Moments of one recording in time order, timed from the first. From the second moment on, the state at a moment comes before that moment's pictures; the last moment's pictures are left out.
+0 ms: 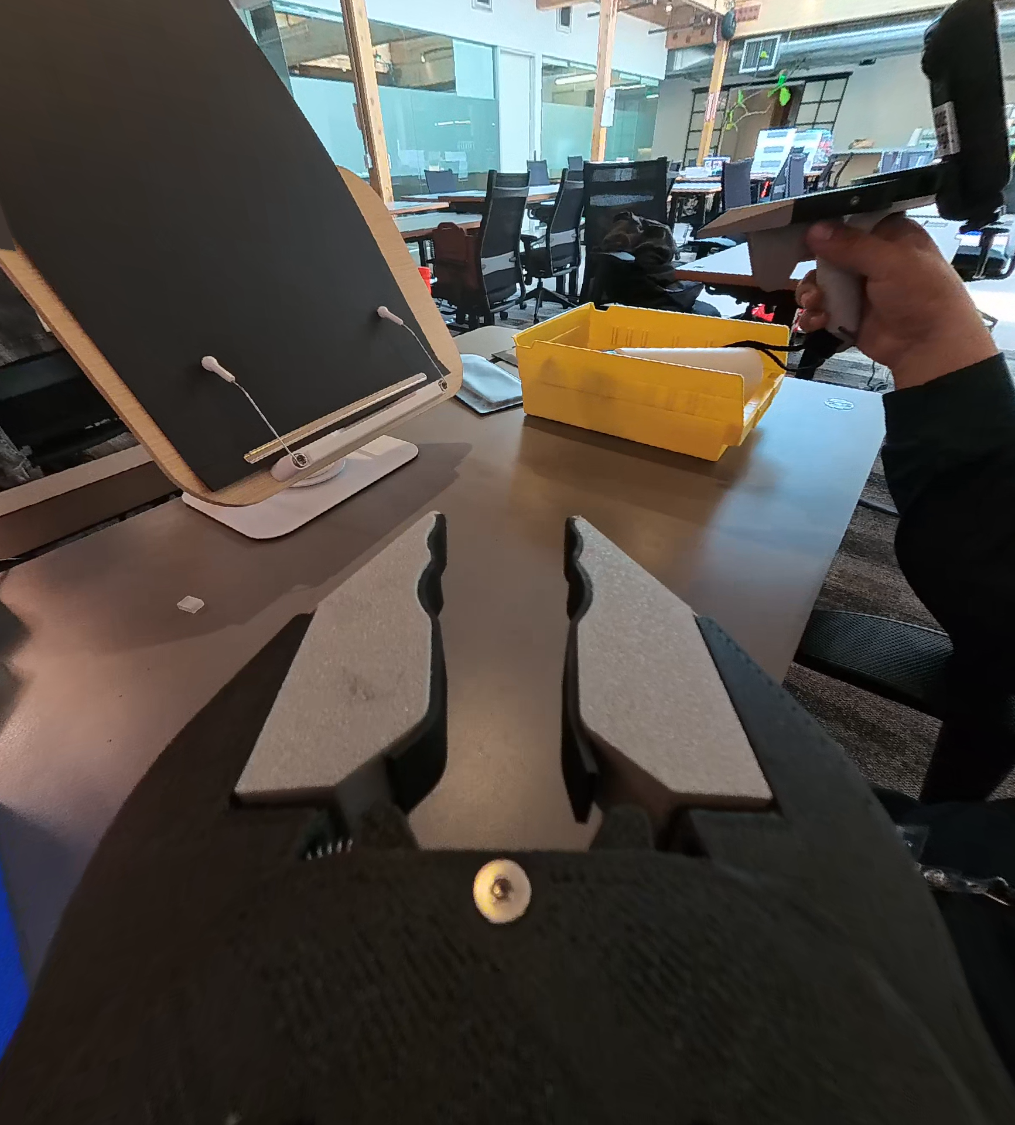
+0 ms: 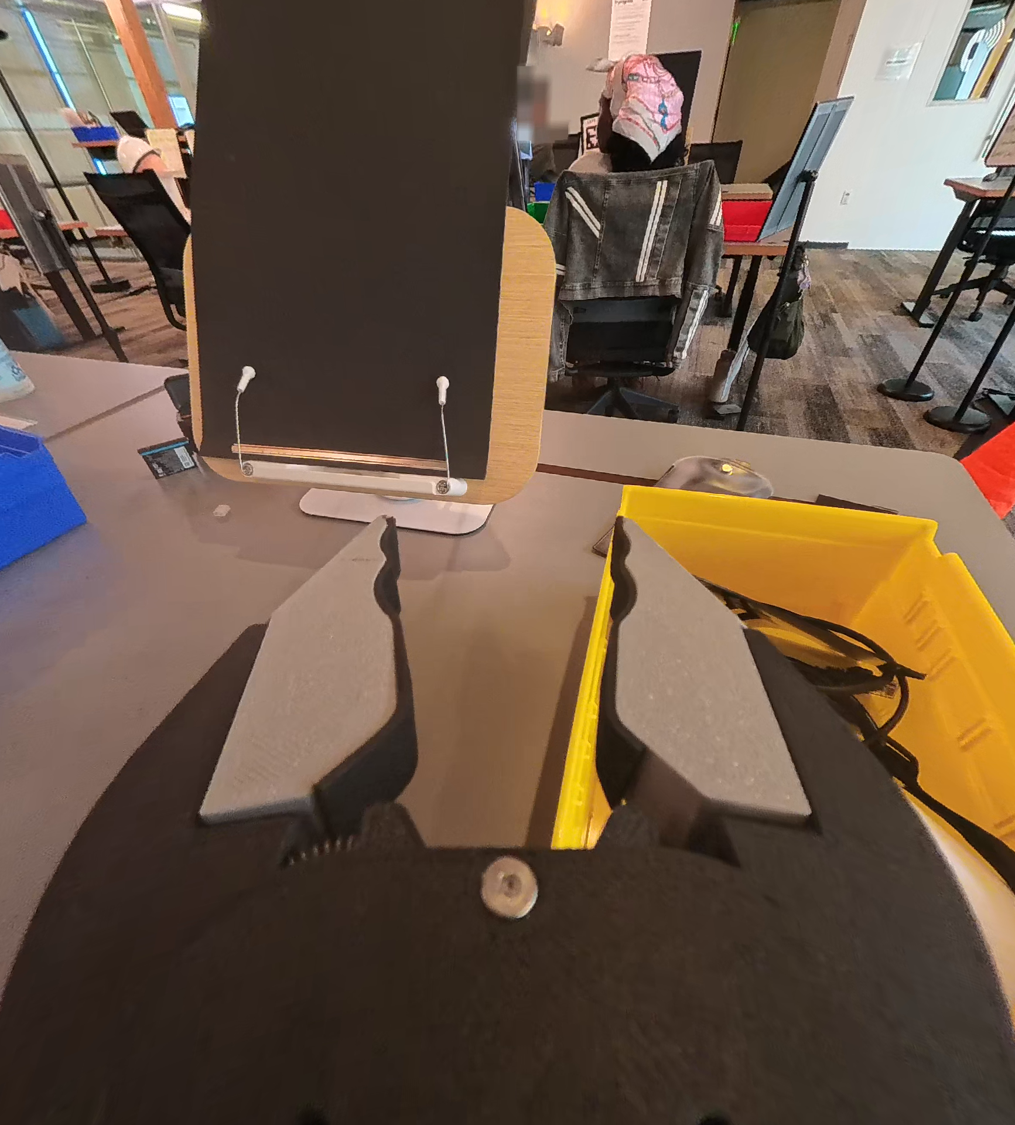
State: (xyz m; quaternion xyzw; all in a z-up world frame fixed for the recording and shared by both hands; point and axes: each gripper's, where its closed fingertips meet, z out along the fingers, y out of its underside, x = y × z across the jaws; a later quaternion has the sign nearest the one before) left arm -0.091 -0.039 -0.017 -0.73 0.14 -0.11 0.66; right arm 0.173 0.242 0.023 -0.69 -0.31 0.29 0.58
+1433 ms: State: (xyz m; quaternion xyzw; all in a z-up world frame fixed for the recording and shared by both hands) left arm -0.284 -0.134 0.041 -0.68 -0.07 0.13 0.71; right arm 0.140 0.224 0.016 -0.68 -0.36 0.29 0.57
